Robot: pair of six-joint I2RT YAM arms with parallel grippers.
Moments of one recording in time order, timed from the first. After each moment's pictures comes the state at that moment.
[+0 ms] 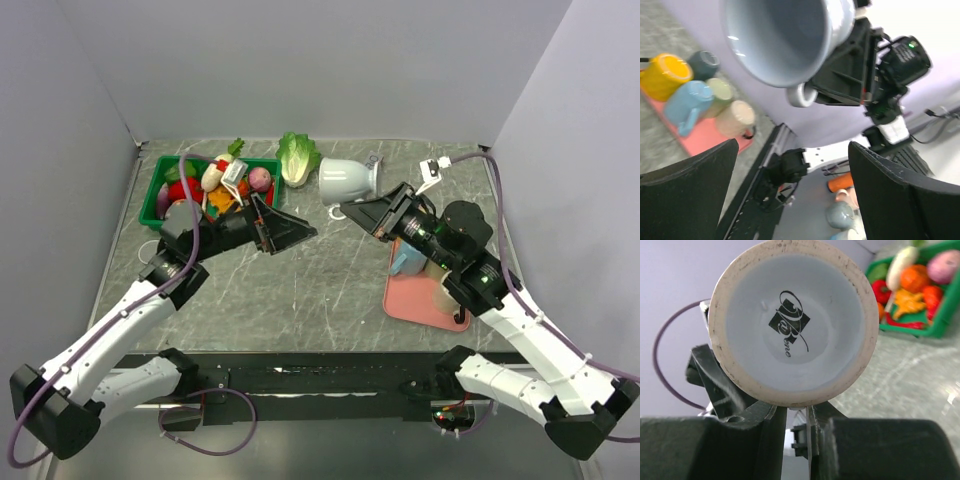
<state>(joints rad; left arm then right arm) -0.57 0.97 0.90 0.22 0.60 -0.92 0.65 0.88 1.03 -0.12 -0.16 0.98</state>
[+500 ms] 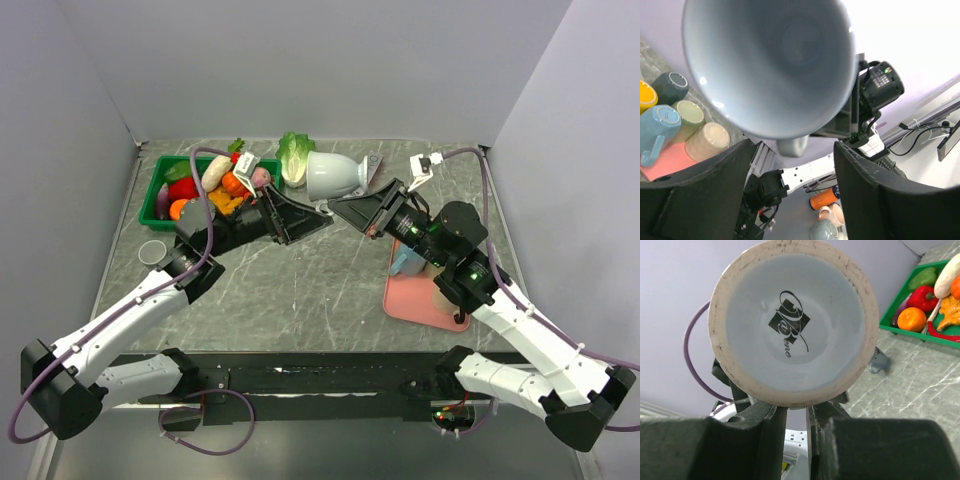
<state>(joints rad) -0.68 1.07 0.94 0.41 0.52 -1.01 0.70 0.93 1.02 0.07 -0.20 1.02</state>
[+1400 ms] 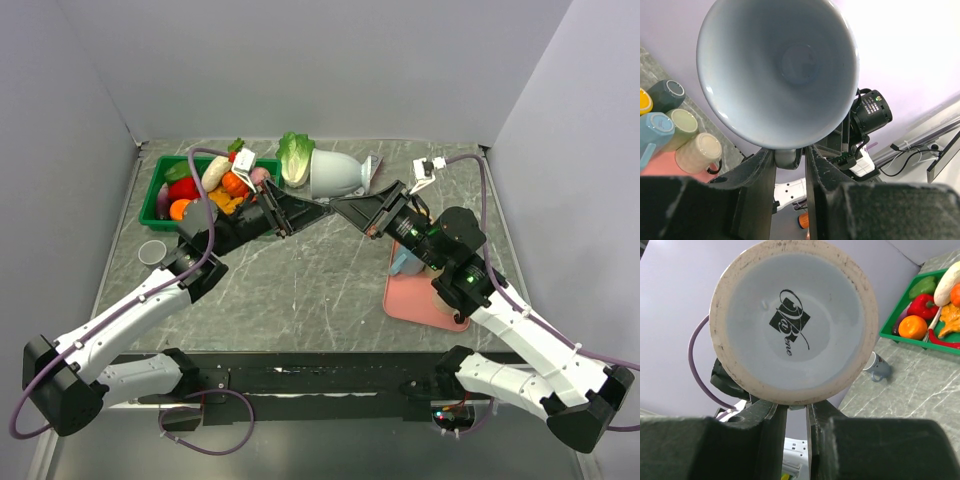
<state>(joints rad) -0.70 1.09 0.95 0.45 0.42 -1.09 0.71 0.92 0.96 0.15 -0.16 1.05</state>
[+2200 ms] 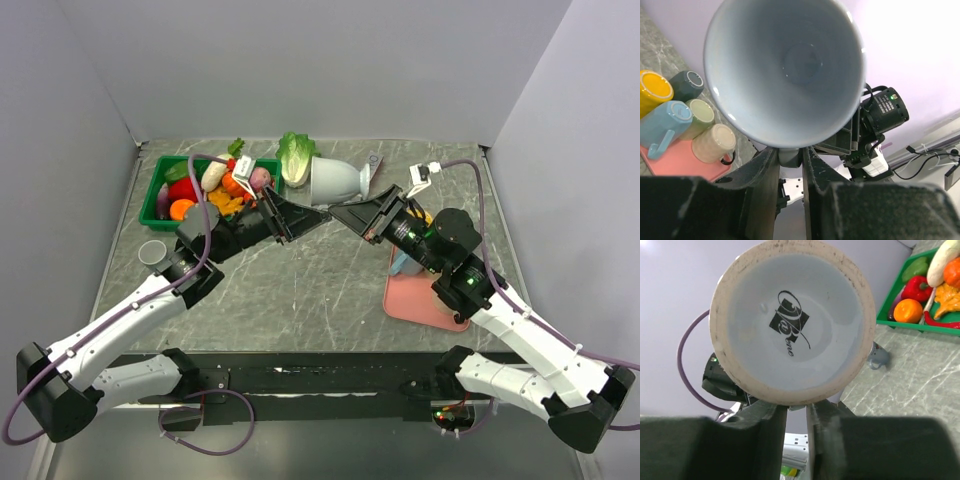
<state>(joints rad) -0.72 1.04 0.94 0.34 0.36 -1.04 0.72 0.91 0.96 0.08 -0.13 1.09</state>
